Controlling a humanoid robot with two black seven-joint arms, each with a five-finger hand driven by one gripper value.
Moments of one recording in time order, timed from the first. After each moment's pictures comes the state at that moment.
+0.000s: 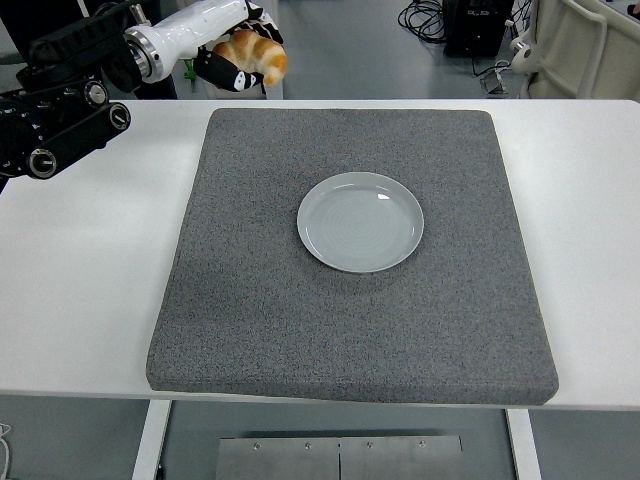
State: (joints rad) left arm -1.40 0.41 -0.05 -0.87 1.14 0.10 -0.19; right arm -0.09 0.00 -0.01 0.12 -0.11 0.02 0.41
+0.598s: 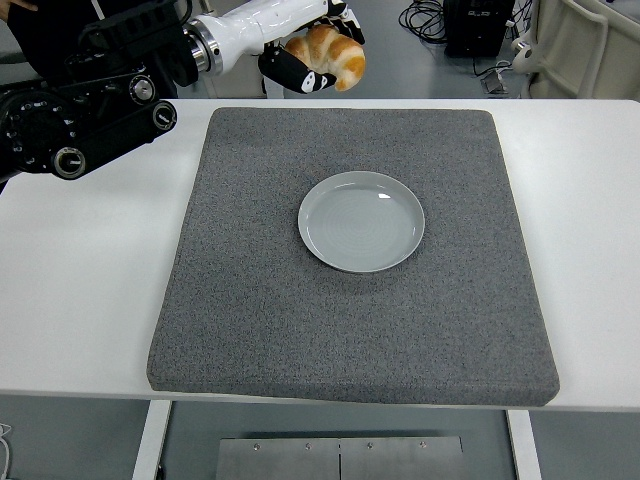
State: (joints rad) left arm -1.45 0.35 -0.07 -1.01 1.15 0.10 -0.19; right arm -0.10 0.00 -0.01 0.12 -0.11 0.02 0.41
